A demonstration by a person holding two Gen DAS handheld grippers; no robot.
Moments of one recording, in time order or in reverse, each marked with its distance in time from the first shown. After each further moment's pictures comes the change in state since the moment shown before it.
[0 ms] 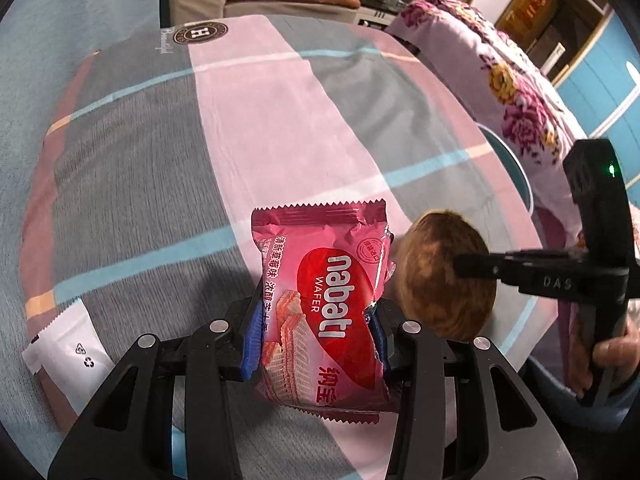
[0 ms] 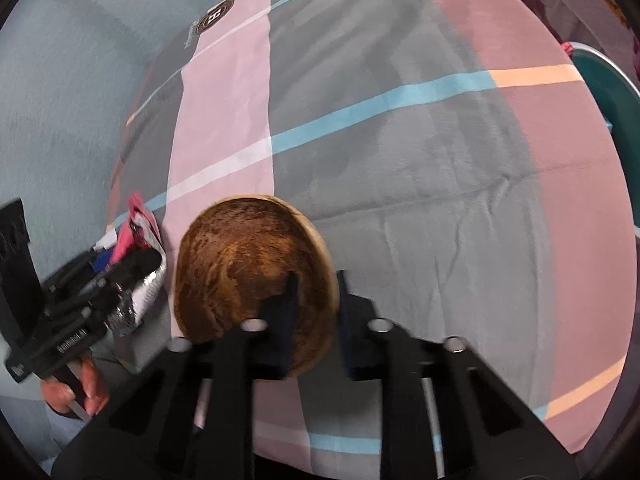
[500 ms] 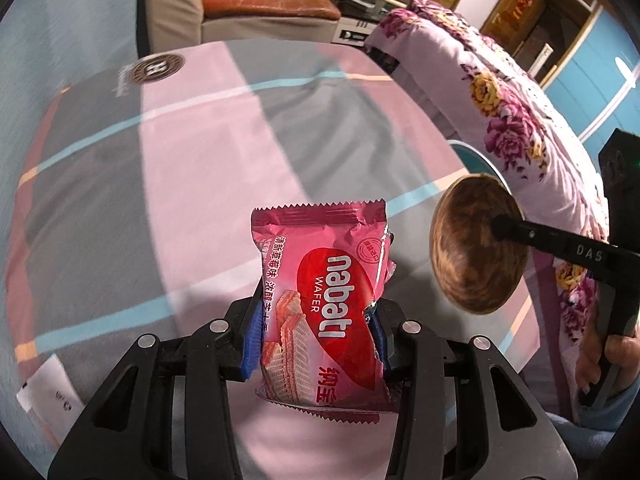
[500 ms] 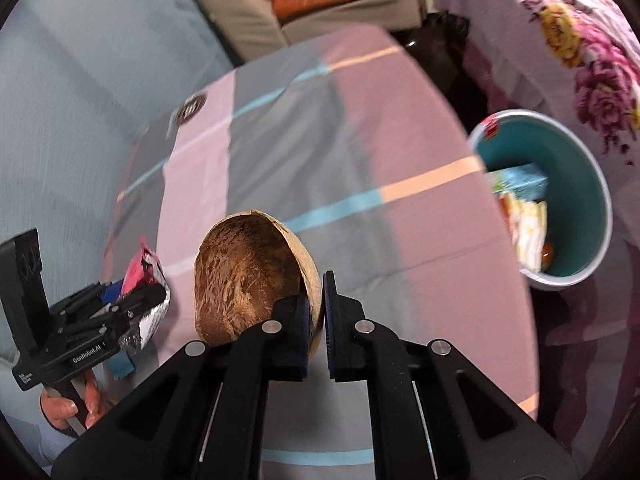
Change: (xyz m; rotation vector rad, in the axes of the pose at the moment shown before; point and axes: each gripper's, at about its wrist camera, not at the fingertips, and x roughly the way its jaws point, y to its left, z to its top) left arm 0.010 -0.050 0.043 0.047 -0.037 -0.030; right arm -0.085 -0.044 0.022 0.044 -0.265 -0.093
